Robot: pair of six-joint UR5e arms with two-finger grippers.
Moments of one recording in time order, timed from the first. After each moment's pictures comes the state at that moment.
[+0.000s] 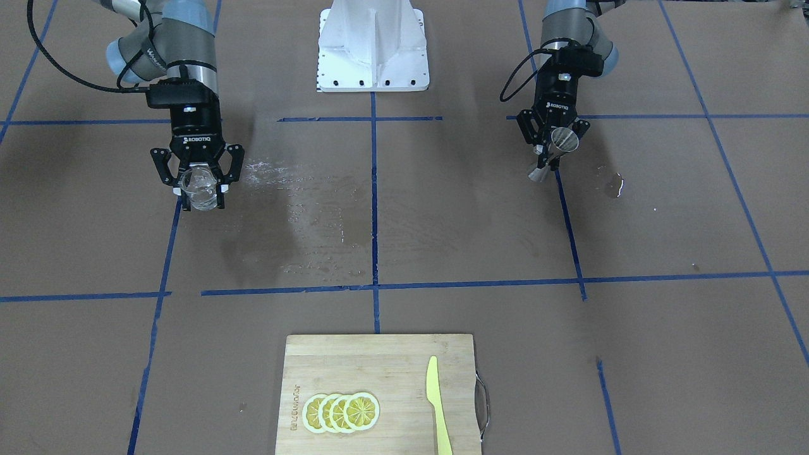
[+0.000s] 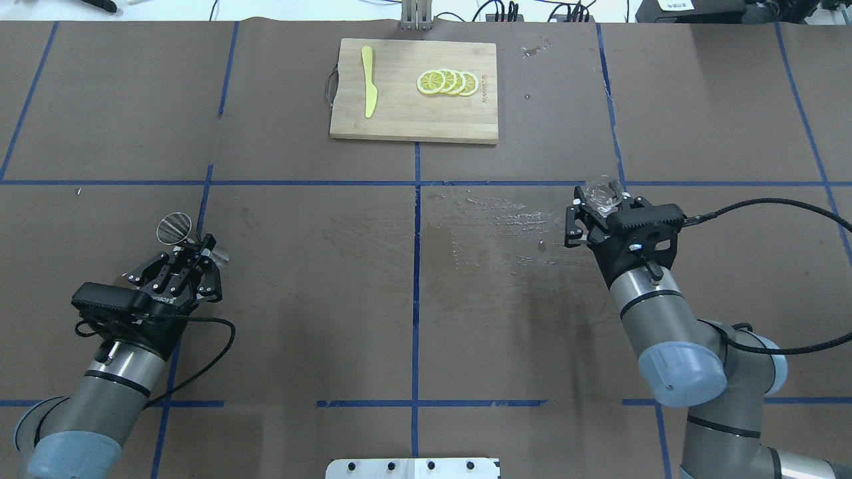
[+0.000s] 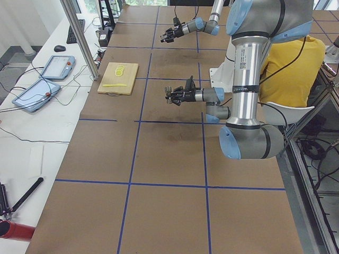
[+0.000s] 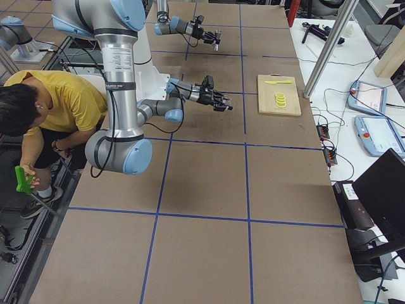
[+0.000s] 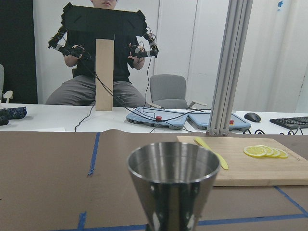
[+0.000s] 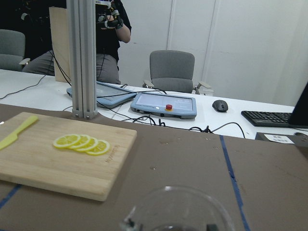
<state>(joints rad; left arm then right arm) -0.12 -1.61 -1.74 -2.83 -0.44 -0.94 0.31 -1.42 1.85 -0.82 0.66 0.99</state>
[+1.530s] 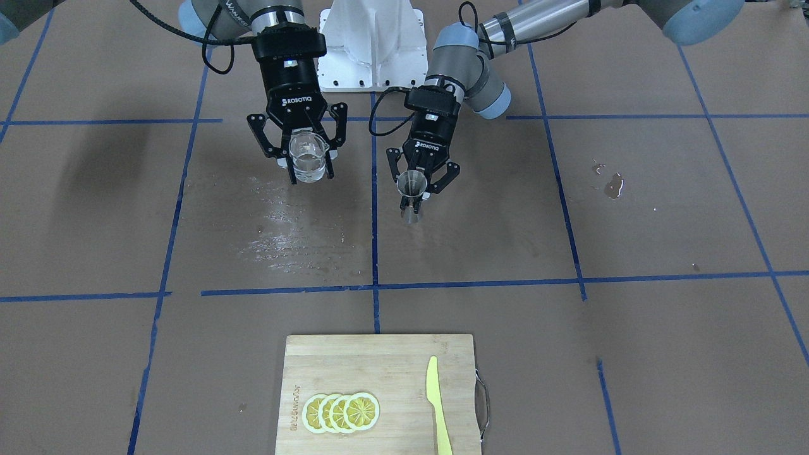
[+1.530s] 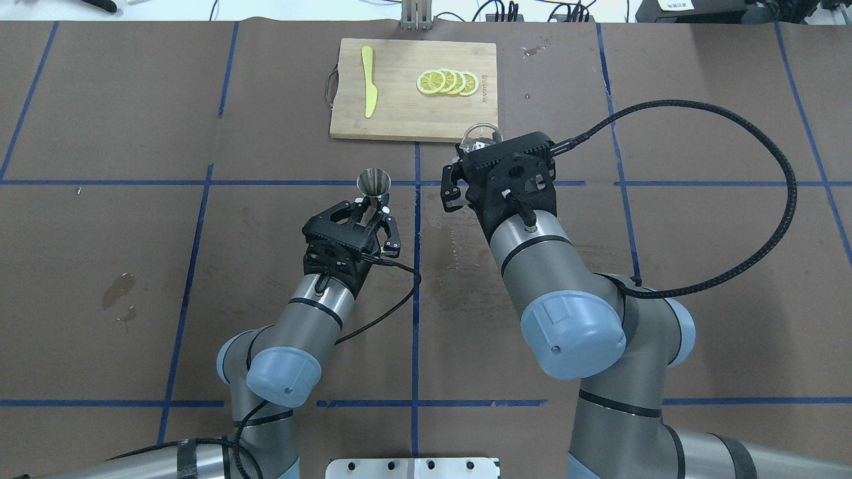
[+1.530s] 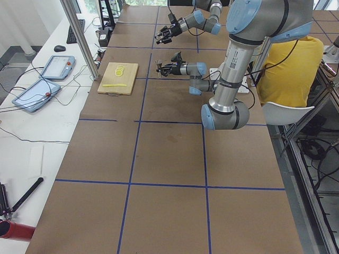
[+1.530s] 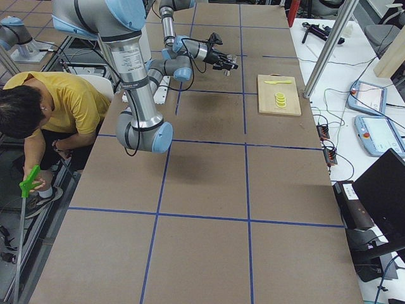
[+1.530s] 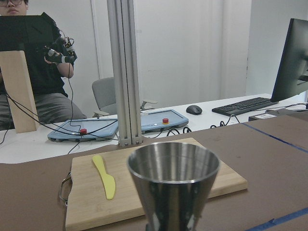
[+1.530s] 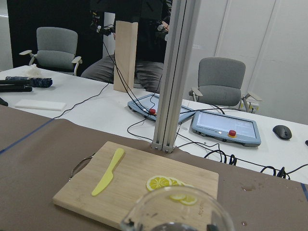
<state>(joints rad) -0.24 -2.17 -1.39 -2.75 -0.68 -0.65 0.33 -1.10 1.93 -1.10 0.79 0.80</state>
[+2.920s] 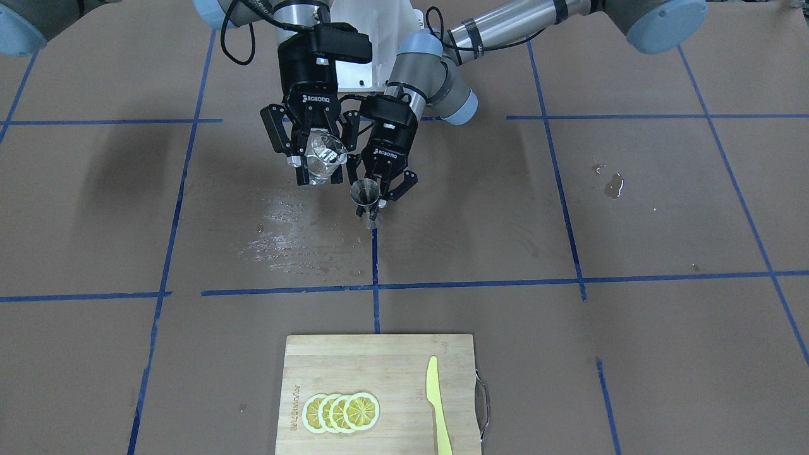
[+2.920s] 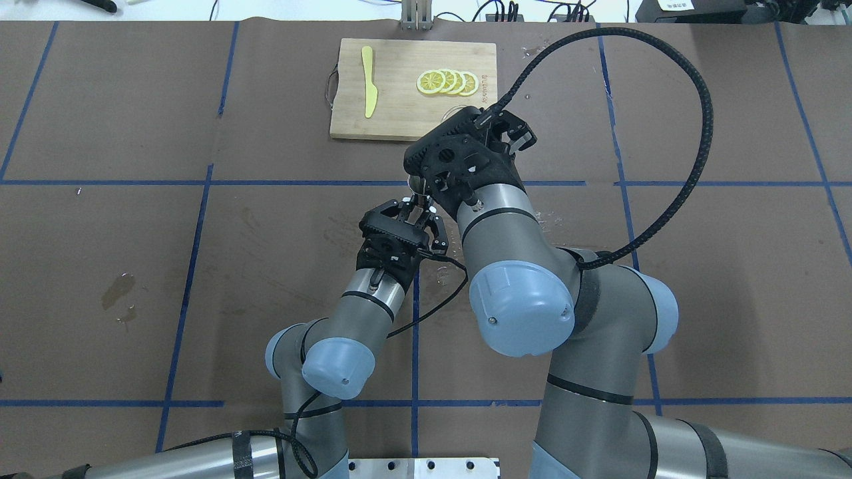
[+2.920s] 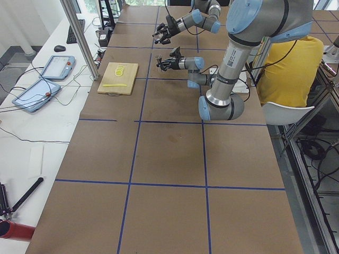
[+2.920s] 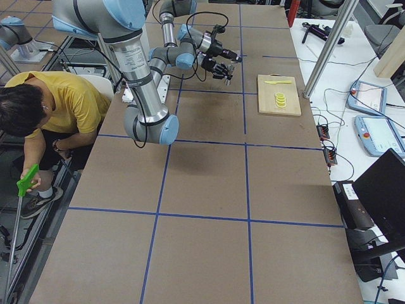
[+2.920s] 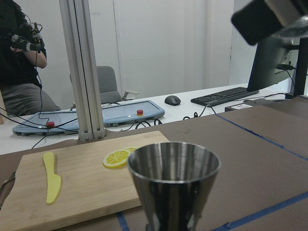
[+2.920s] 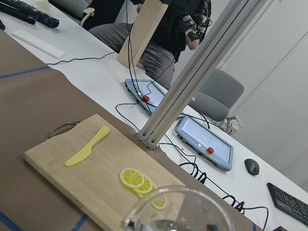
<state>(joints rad) -0.24 -2.31 -1.27 -2.75 -0.71 -0.65 0.35 -0.97 1.92 -1.38 0.79 0.49</state>
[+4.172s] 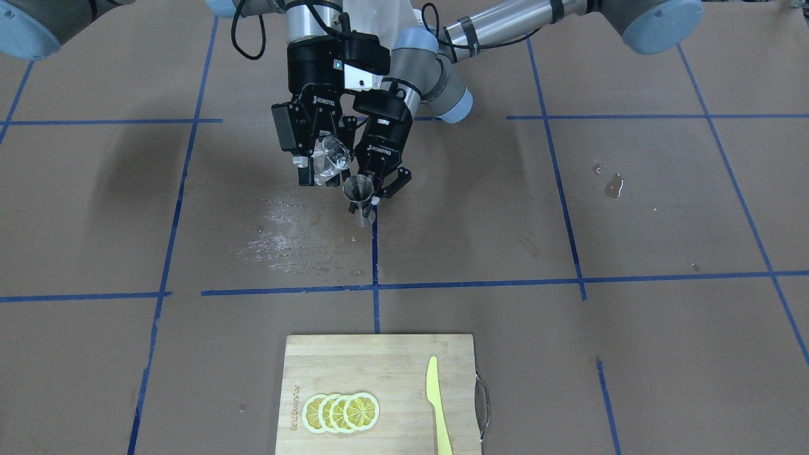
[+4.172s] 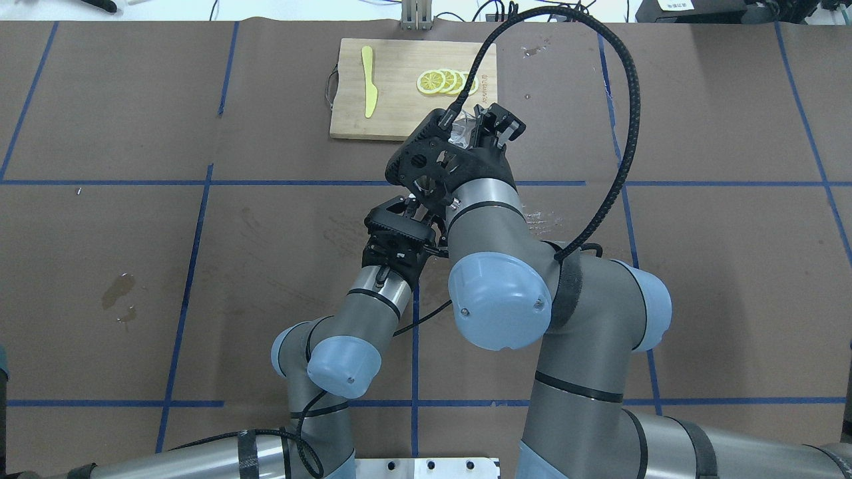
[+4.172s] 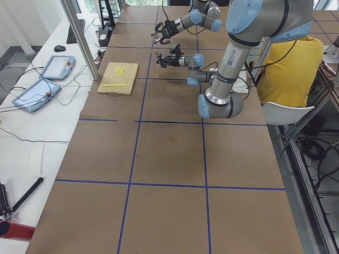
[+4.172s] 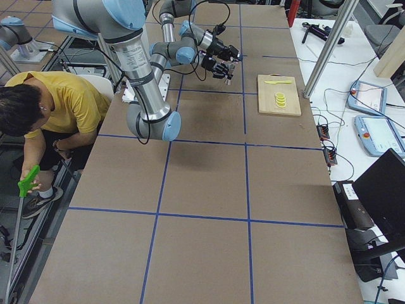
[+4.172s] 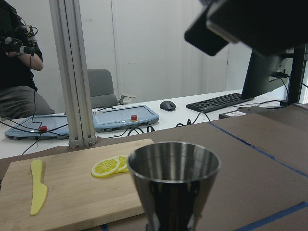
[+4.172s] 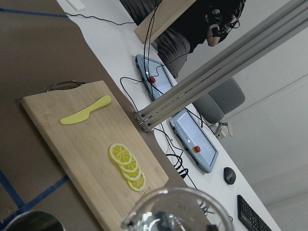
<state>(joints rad) -0.24 -2.32 -1.28 -2.75 -0.70 -0.65 0.35 -0.93 1.92 -1.54 0.79 0.26</state>
